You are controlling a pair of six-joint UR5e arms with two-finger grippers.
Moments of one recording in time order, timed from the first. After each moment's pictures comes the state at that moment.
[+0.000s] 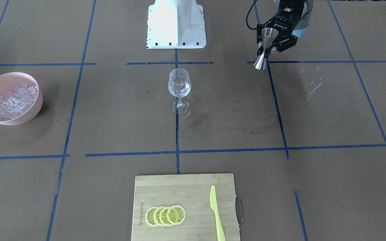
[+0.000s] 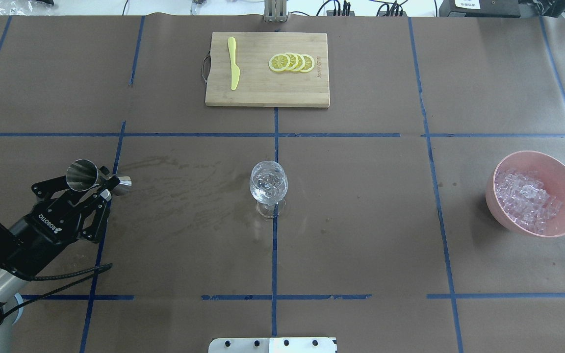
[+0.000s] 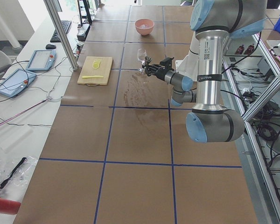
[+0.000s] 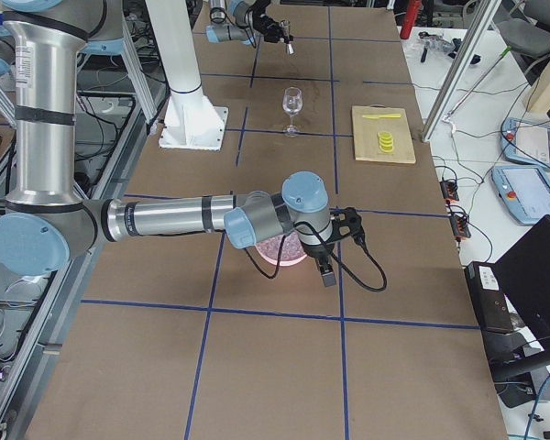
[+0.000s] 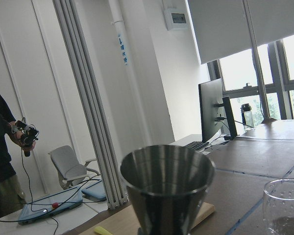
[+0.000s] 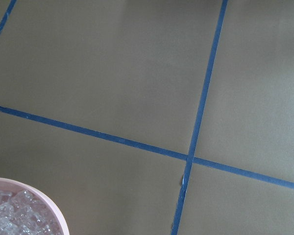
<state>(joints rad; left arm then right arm) -0.16 -1.49 -1.85 -3.44 -0.78 -0.16 1.51 -1.66 1.77 -1.29 2.30 0.07</state>
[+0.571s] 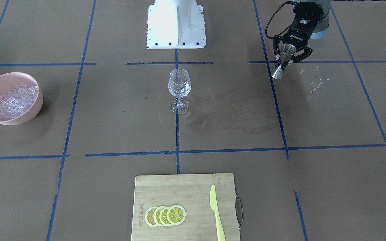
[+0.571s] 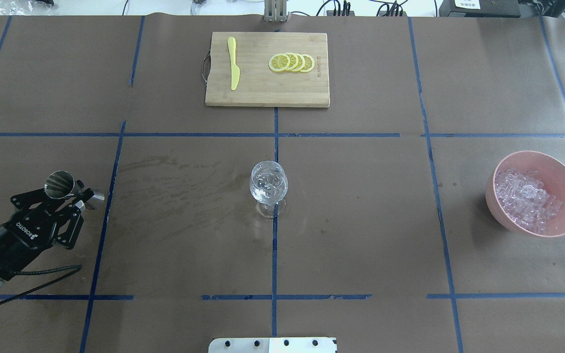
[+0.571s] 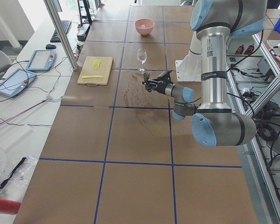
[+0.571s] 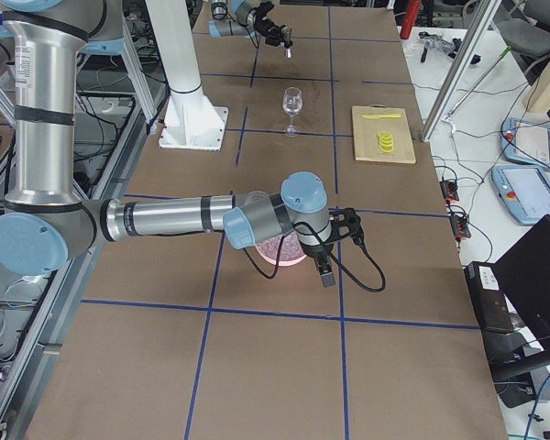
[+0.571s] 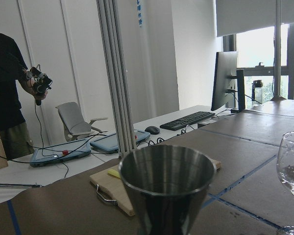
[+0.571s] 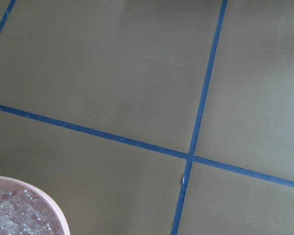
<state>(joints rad) -0.16 -1.37 -1.77 -3.43 -0.79 -0.34 1.51 -1.67 1.77 -1.29 2.30 0.07</state>
